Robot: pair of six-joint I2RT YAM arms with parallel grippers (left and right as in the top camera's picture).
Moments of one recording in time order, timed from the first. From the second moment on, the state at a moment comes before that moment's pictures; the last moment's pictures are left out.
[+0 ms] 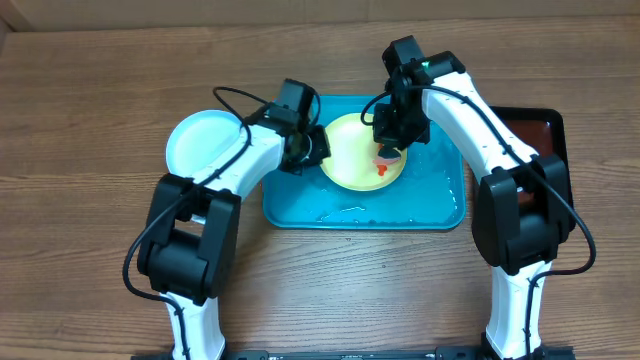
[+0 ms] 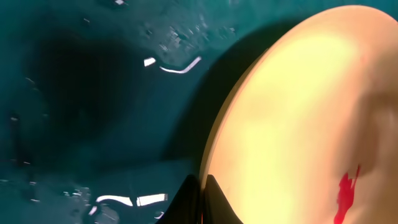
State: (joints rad) left arm -0.36 2.03 1.38 -0.53 0.23 -0.60; right arm 0.33 2.17 1.84 -1.13 -0.16 0.41
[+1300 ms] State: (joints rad) left arm -0.36 2.03 1.38 -0.53 0.26 -0.55; right arm 0.28 2.17 1.62 -0.97 -0.35 0.41
